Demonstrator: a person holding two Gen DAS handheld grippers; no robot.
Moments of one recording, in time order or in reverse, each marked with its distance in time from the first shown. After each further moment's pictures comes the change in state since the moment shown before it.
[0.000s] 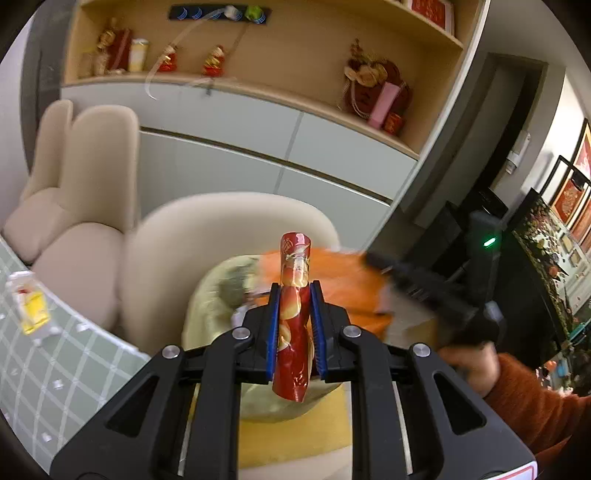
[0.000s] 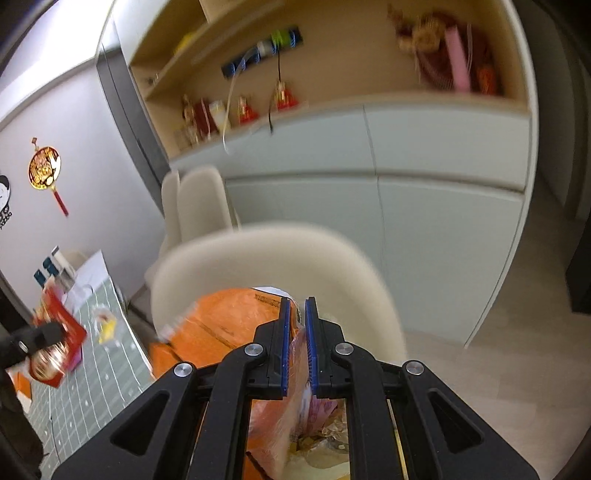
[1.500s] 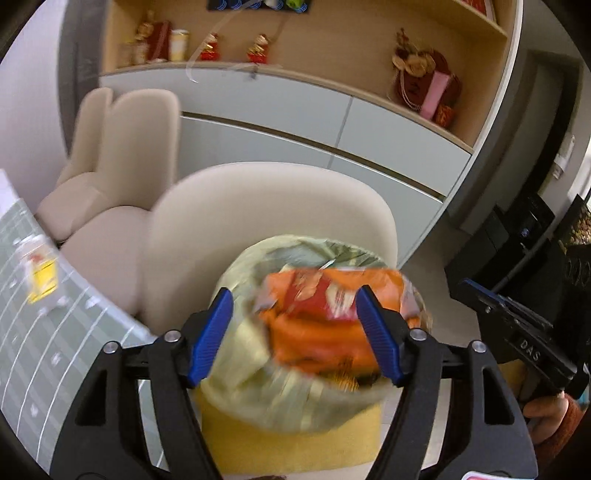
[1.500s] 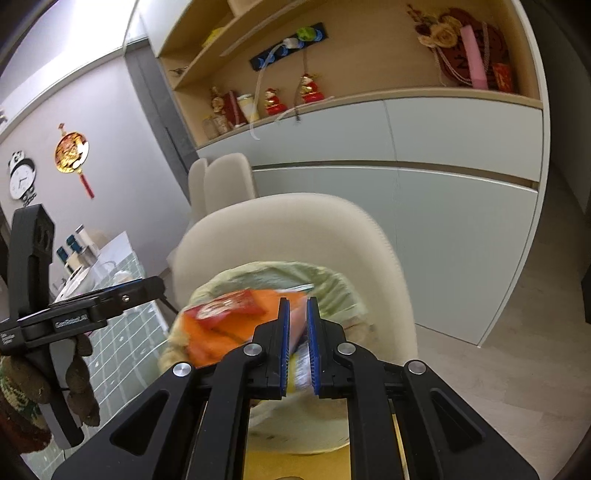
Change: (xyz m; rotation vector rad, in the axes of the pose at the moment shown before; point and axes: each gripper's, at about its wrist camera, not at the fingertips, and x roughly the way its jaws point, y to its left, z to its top) left arm 0.022 0.007 -0.037 -0.064 -0.024 0.225; right arm -0.056 0.014 -0.040 -0.098 -0.037 0.090
